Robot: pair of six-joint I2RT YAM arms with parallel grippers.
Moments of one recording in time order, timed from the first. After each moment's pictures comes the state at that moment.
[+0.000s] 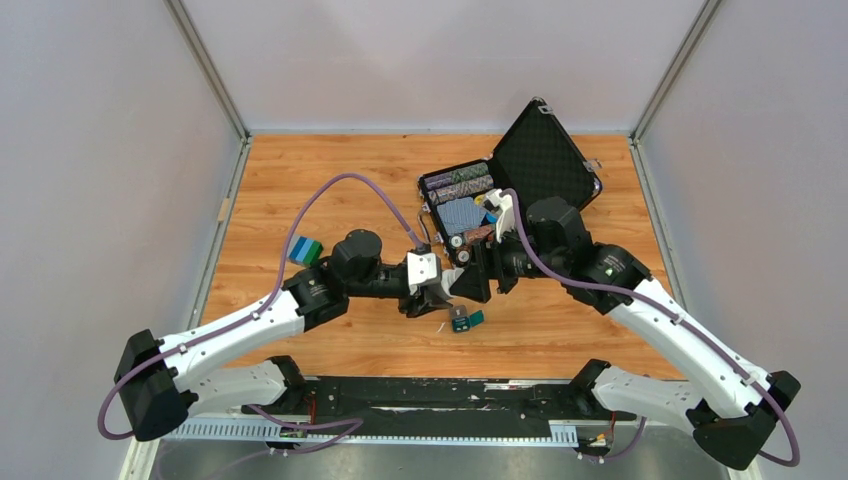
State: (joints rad) left arm -0.92 1.06 0.78 -0.03 0.53 0.28; right arm 0.75 1.02 1.12 -0.66 -0.43 0.36
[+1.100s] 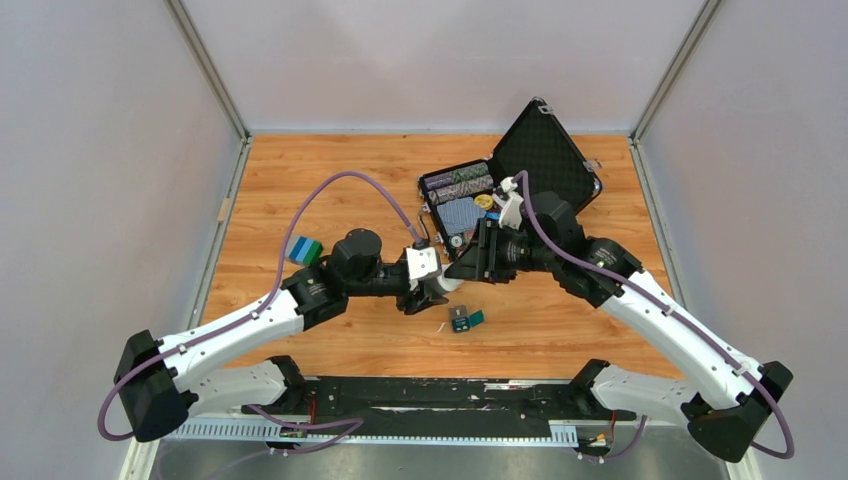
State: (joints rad) left arm -0.91 1.06 0.78 -0.07 0.47 0.27; right arm 0.75 1.06 1.15 -0.65 -0.36 0.77
